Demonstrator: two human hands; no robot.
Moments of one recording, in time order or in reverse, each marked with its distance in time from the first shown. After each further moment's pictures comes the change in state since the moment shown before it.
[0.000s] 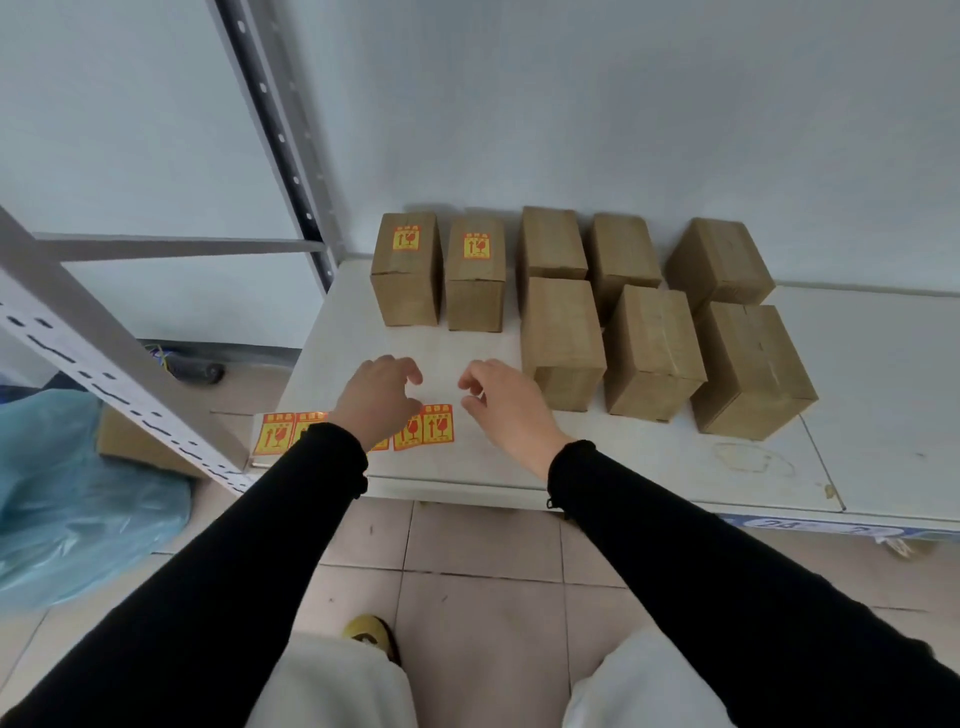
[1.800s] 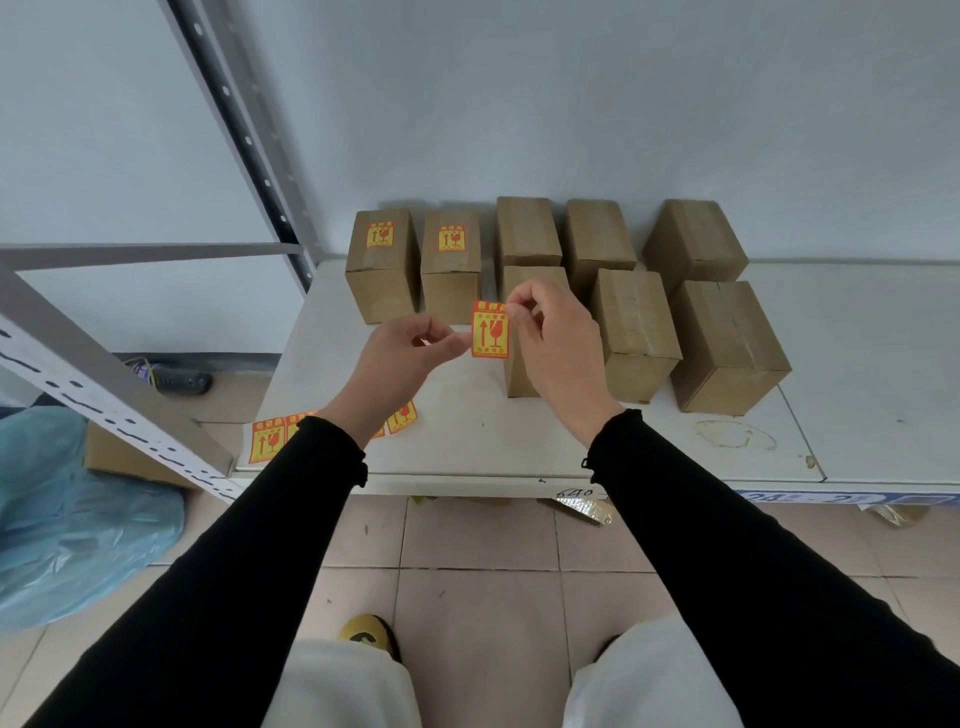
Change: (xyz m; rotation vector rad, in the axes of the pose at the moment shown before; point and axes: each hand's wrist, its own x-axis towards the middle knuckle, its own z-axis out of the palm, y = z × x) left_hand -0.026 0.075 -0.035 -0.738 0.061 0.057; right_hand -0.017 0.016 -0.072 0.199 0.495 0.075
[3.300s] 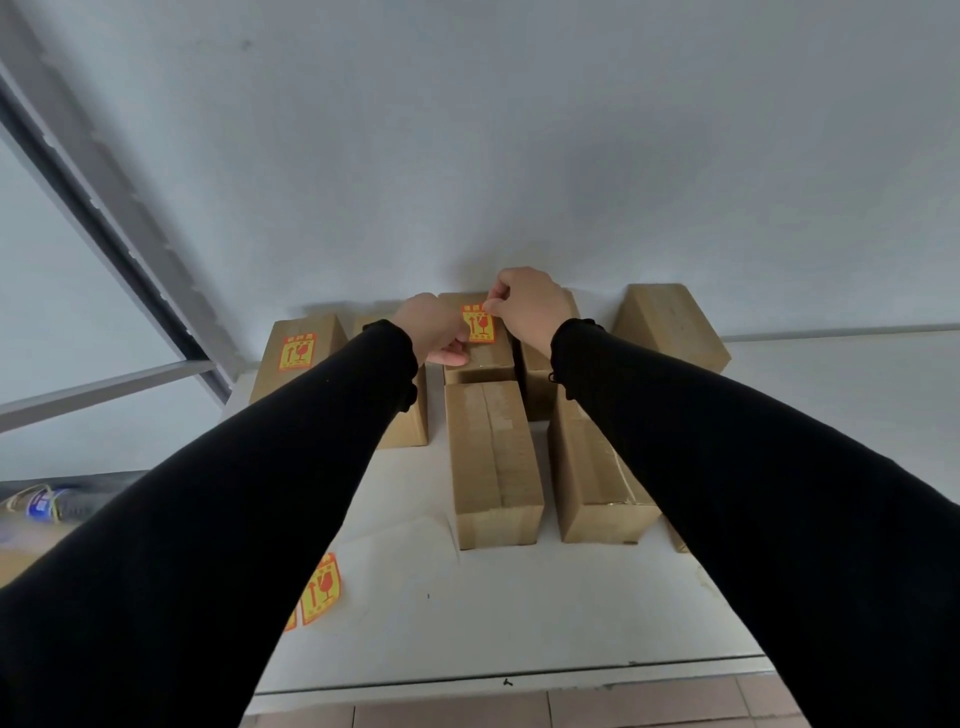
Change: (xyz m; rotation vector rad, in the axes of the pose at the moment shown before) left_hand 0.238 0.079 0.071 0.120 -0.089 -0.359; right_hand 0.231 0.111 0.022 -0.173 -0.197 0.135
